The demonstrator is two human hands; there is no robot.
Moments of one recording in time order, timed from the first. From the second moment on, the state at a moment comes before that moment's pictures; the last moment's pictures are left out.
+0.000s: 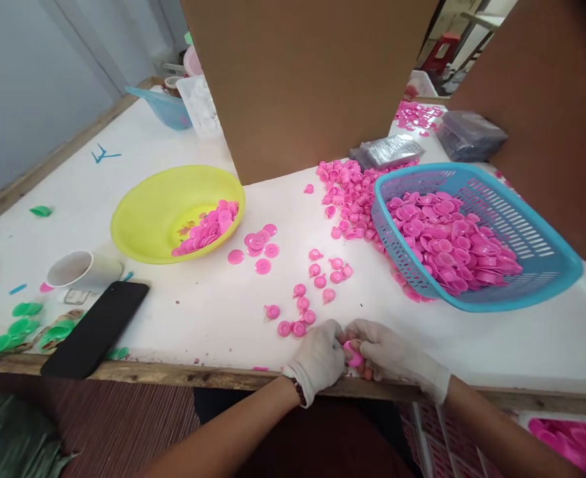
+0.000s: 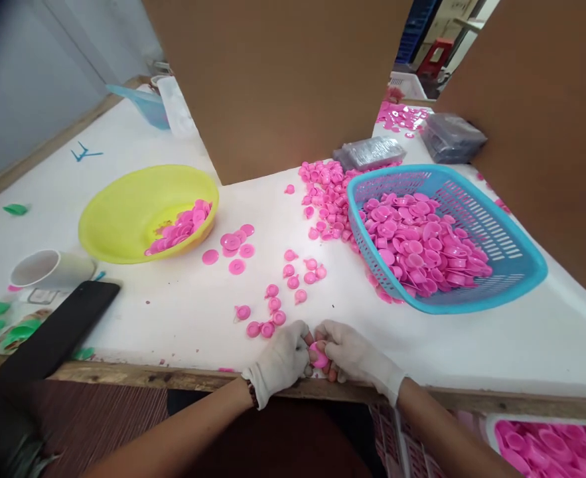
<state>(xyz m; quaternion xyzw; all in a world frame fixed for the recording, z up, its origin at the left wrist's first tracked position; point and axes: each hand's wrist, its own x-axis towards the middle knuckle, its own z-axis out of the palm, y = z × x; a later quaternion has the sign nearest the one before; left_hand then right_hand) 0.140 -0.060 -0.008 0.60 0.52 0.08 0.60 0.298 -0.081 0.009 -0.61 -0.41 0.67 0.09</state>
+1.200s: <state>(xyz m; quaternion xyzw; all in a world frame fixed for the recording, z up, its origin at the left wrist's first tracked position) 0.100 -0.084 0.038 0.64 0.47 0.20 0.58 0.287 -0.121 0.038 -0.61 -0.59 0.48 0.19</state>
